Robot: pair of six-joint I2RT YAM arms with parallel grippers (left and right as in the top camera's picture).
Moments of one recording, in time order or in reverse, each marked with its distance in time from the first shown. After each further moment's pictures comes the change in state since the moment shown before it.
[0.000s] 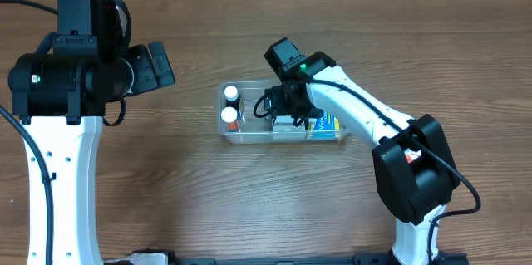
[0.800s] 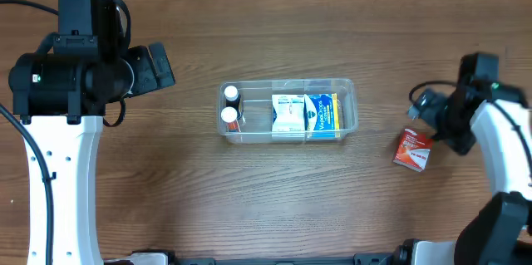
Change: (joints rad) left arm 0.000 0.002 0.000 -0.009 0.000 0.003; right arm -0.834 -0.477 -0.477 0.013 0.039 -0.084
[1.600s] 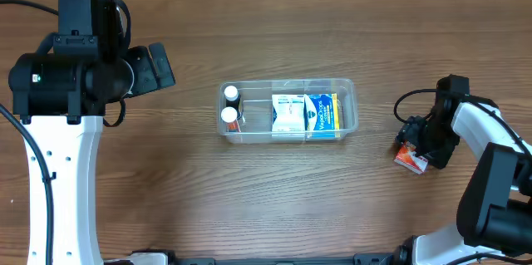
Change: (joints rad) left arm 0.000 0.000 0.000 -0.002 0.000 0.000; right arm 0.000 0.194 -0.116 0.109 -0.019 -0.047
